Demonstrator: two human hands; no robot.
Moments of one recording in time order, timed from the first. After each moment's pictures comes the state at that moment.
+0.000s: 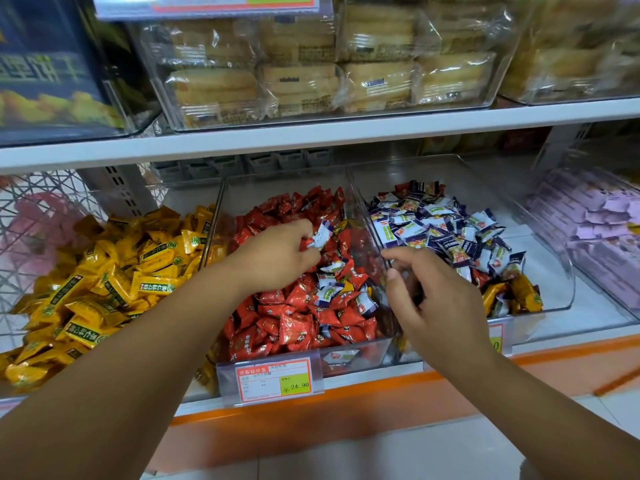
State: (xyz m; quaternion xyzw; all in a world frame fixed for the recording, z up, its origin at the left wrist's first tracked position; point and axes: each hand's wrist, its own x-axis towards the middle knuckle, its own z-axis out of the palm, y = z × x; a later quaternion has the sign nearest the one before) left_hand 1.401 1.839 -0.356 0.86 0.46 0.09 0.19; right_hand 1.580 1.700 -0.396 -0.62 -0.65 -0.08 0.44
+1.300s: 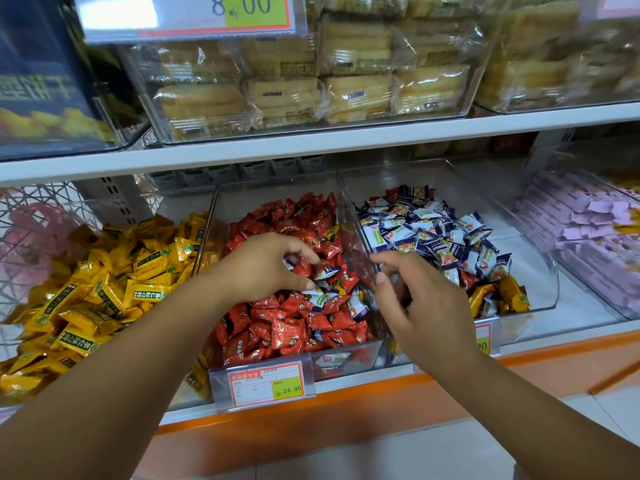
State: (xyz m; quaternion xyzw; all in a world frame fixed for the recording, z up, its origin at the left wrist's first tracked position) left_hand 1.391 1.830 -0.349 0.85 0.43 0.09 0.29; right_hand 1.580 1.700 -0.396 -0.62 -0.65 -0.08 0.43
